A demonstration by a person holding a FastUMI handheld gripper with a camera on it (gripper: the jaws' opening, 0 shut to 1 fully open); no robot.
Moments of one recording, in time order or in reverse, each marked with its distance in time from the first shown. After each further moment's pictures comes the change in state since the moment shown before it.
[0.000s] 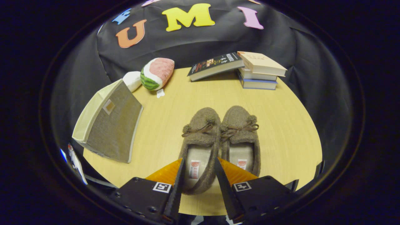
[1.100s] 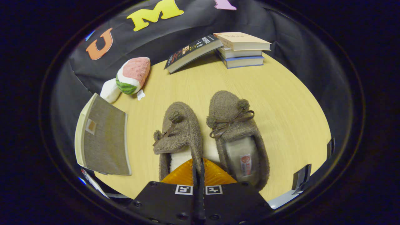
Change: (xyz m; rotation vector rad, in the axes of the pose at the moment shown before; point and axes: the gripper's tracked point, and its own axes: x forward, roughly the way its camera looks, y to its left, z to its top) arm 0.018 -0.003 0.009 0.254 0.112 0.010
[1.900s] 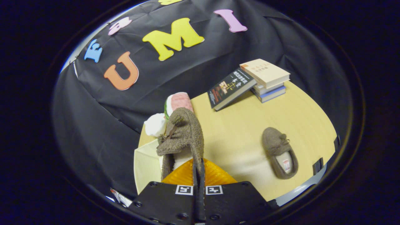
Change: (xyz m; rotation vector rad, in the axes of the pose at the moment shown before) arm -0.122 0.192 0.083 0.079 -0.209 0.194
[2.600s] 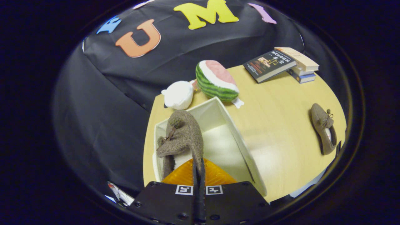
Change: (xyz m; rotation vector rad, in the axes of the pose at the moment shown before) arm 0.101 0.139 -0.130 -0.094 0.188 -0.046
